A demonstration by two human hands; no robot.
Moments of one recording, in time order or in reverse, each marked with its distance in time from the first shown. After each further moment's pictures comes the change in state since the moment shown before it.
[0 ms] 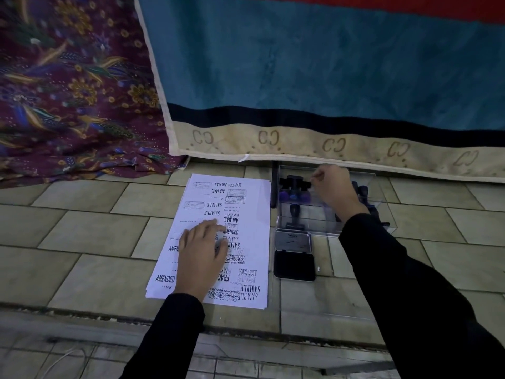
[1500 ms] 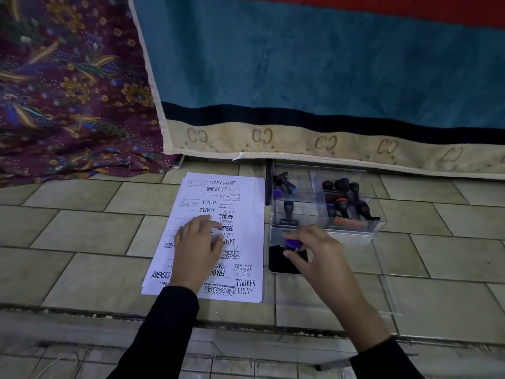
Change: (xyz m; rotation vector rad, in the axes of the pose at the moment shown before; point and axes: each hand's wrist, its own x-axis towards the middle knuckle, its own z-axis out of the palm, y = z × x) left_hand 0.006 0.002 -0.003 0.029 -0.003 -0.010; right_hand -0.167 -0.002 0.002 0.240 -0.014 -0.369
